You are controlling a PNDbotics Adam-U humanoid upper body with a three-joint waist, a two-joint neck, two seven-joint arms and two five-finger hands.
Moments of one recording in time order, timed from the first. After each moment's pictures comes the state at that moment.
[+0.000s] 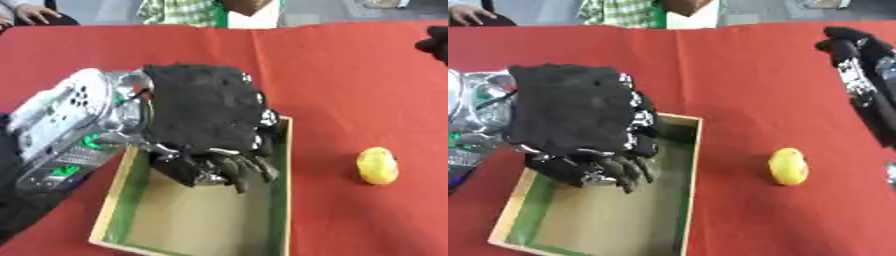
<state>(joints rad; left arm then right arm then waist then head) -0.95 0.54 -0.66 -1.99 -0.81 -0.40 -0.70 -0.27 -0.56 0.01 -1.98 0.18 0.04 -0.06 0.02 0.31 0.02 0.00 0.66</state>
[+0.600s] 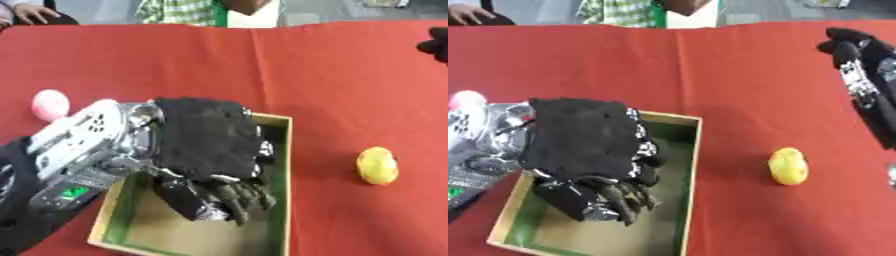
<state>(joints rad) -0.88 0.54 -0.69 -1.99 -0.78 -0.37 -0.74 -0.27 -0.56 0.02 -1.98 0.20 0.03 -0.05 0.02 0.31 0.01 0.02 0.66</state>
